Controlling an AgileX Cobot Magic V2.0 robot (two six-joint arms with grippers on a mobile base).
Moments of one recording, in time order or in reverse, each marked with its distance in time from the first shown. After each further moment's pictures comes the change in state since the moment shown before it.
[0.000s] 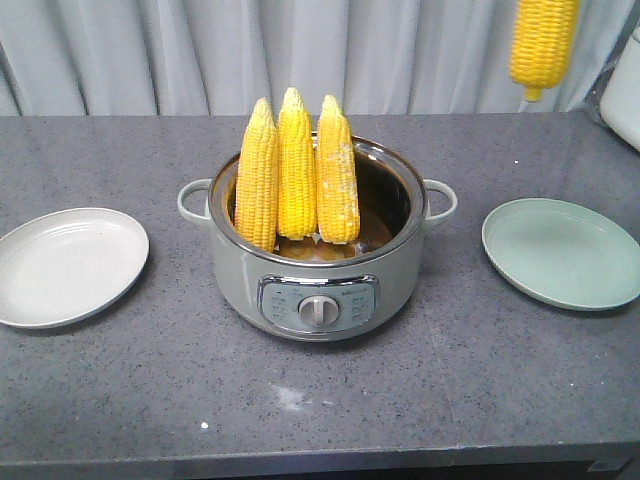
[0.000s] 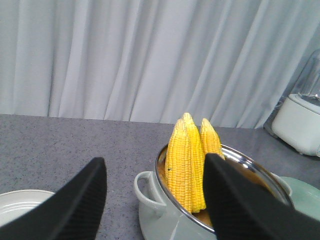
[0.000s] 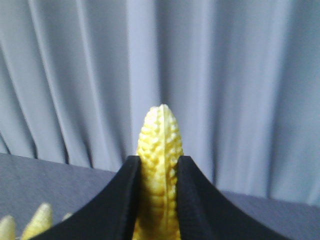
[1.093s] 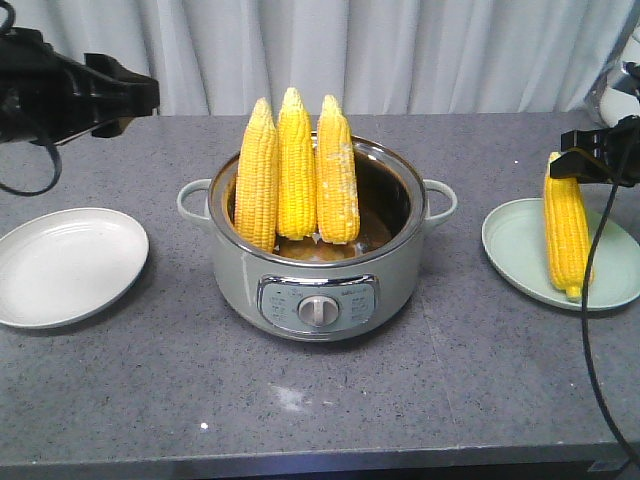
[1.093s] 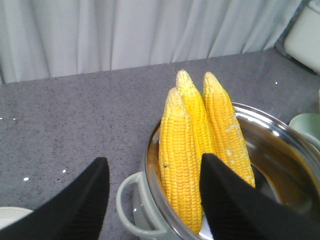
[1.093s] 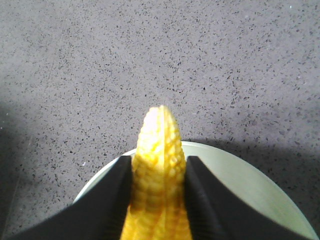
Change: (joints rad) left arm 0.000 0.596 -0.443 -0.305 0.170 0.427; right arm -0.197 0.495 0.002 -0.180 0.289 0.090
